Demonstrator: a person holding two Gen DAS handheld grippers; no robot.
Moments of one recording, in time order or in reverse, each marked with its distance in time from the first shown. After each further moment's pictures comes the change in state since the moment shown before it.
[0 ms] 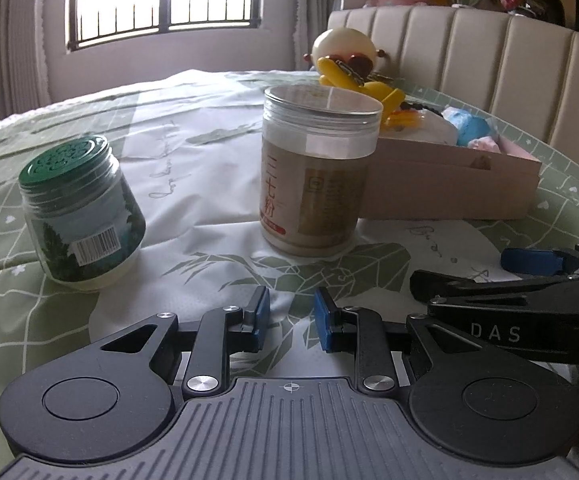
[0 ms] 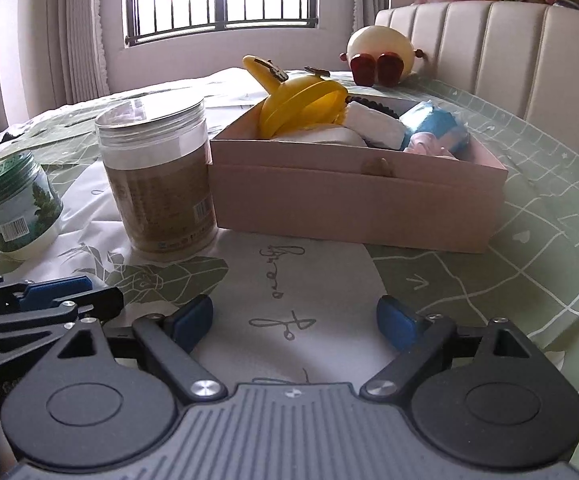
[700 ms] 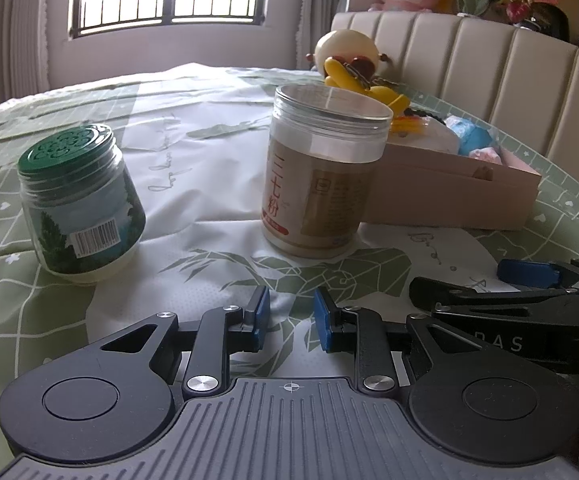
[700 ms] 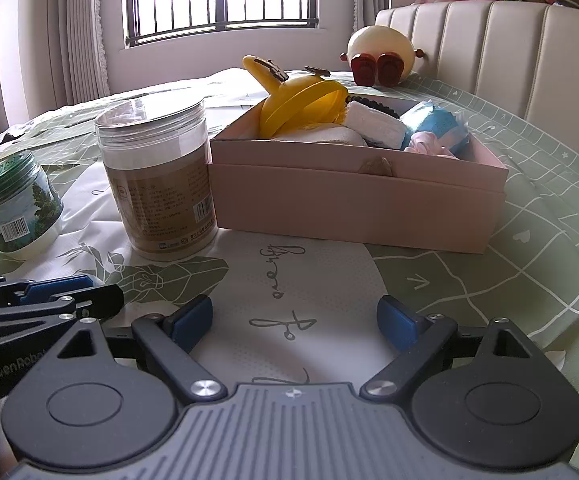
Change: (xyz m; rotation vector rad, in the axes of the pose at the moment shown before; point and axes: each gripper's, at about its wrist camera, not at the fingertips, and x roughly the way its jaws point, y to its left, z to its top) left arm 0.000 0.007 0.000 -0.040 0.002 -0.024; right arm 0.001 0.001 0.000 0.005 0.000 0.004
